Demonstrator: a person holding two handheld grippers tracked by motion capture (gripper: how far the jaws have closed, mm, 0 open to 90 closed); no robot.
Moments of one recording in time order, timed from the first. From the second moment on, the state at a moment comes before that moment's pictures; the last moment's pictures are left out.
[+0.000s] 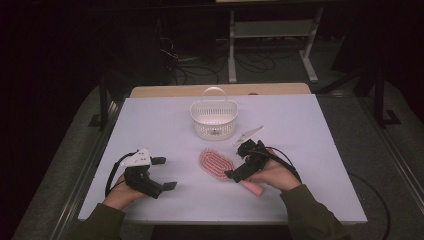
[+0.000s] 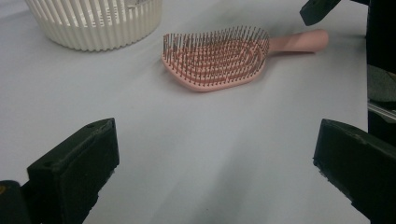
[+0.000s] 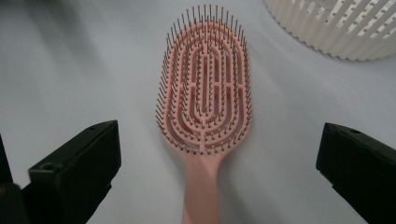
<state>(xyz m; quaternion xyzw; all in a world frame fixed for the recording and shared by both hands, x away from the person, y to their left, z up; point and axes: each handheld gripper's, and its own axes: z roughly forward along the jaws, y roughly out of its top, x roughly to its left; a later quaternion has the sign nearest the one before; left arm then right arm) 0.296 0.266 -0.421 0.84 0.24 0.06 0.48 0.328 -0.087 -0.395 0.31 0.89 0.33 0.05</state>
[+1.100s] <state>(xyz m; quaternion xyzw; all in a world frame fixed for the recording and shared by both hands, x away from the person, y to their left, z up) 0.296 0.266 -0.421 0.84 0.24 0.06 0.48 0.322 -0.083 -0.417 0.31 0.91 0.26 0.05</state>
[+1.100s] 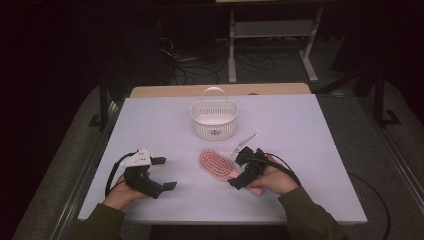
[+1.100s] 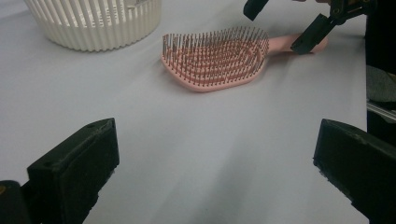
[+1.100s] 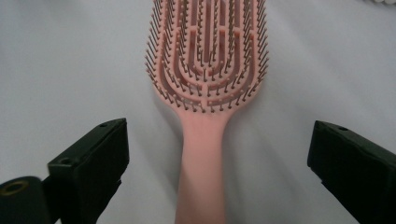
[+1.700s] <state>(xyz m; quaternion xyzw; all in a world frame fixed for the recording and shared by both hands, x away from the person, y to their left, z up) 0.296 0.266 -0.421 0.84 0.24 0.06 0.48 0.323 -0.081 -0.421 0.31 0.92 0.24 0.03</state>
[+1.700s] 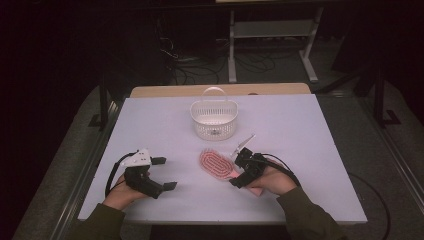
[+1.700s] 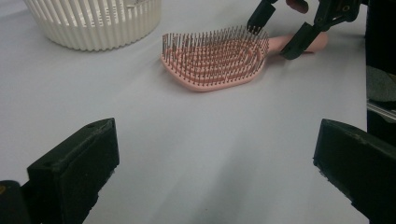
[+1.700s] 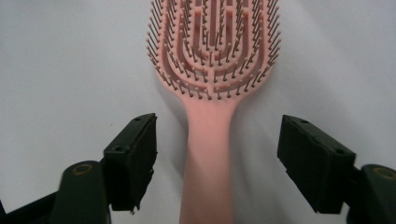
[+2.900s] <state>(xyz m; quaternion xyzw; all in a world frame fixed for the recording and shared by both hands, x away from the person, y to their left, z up) 0.296 0.265 -0.422 0.84 0.24 0.06 0.48 0.321 -0.066 -0.426 0.28 0.94 0.20 0.05</state>
